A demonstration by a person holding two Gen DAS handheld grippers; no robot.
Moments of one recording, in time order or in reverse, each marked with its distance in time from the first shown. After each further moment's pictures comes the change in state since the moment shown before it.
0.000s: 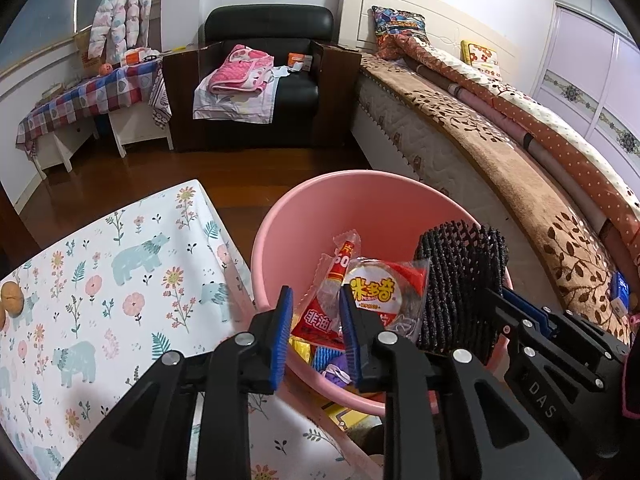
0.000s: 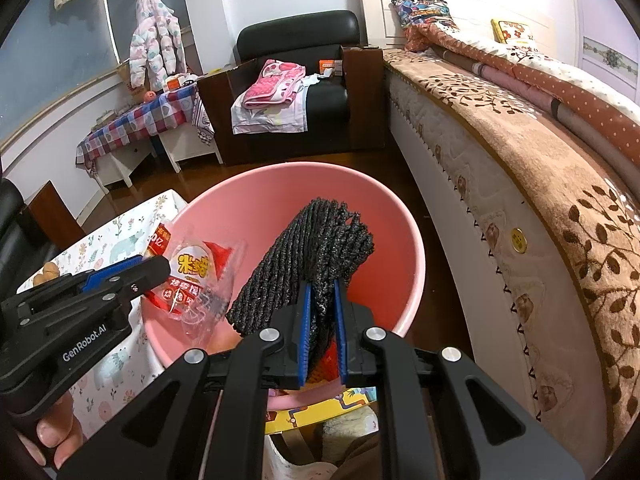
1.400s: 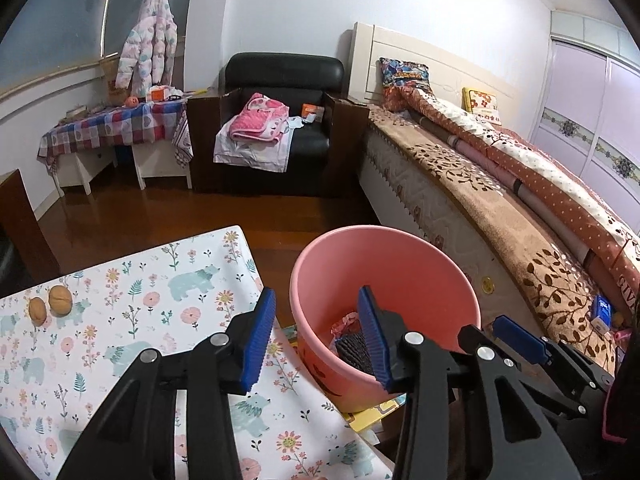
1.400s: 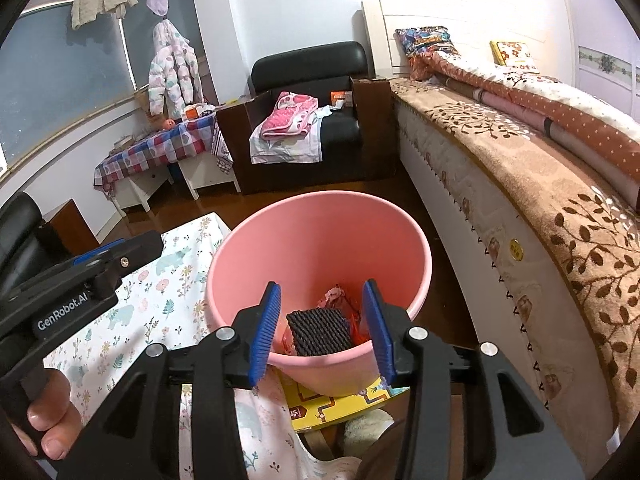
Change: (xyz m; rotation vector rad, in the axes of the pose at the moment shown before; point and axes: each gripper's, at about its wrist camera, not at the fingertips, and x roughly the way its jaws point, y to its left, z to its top) left arm -0.096 0.010 -0.010 -0.029 -0.186 0.028; right arm -0.063 0.020 -0.020 0.006 -0.128 0.045
